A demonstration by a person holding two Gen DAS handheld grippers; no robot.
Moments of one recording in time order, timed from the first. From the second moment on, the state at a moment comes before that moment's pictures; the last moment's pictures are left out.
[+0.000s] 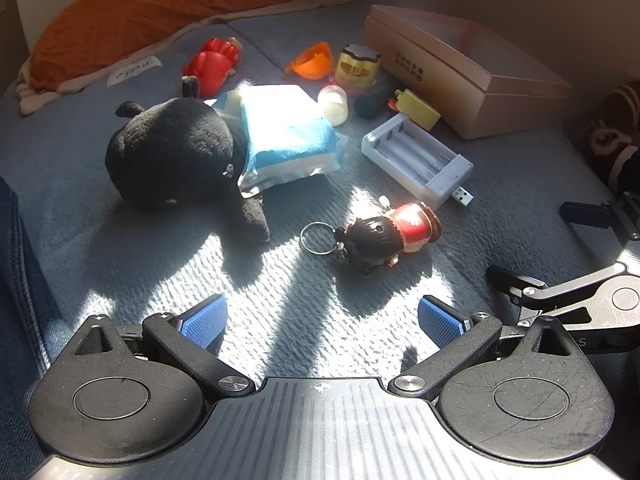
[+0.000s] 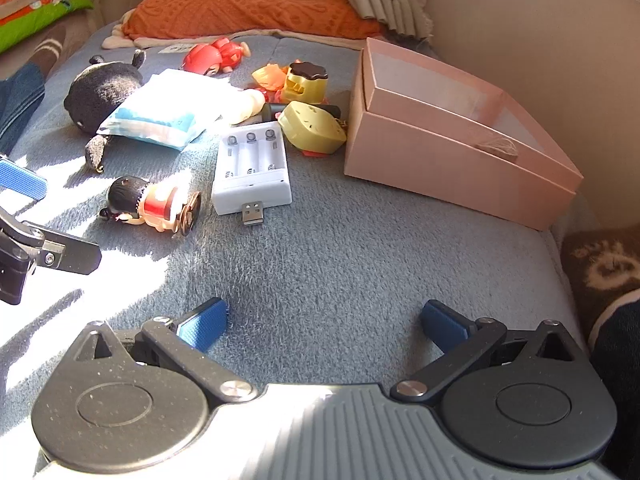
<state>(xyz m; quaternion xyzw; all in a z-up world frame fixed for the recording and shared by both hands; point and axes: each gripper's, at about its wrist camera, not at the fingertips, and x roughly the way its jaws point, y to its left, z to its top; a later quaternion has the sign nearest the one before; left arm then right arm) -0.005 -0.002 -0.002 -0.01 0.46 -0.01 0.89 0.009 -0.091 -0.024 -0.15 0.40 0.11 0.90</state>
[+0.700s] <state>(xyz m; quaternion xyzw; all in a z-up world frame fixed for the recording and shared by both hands) 0.003 -0.003 -0.011 0.01 0.48 0.00 0.88 0.039 -0.085 -0.022 -0.11 0.46 0.08 0.88</state>
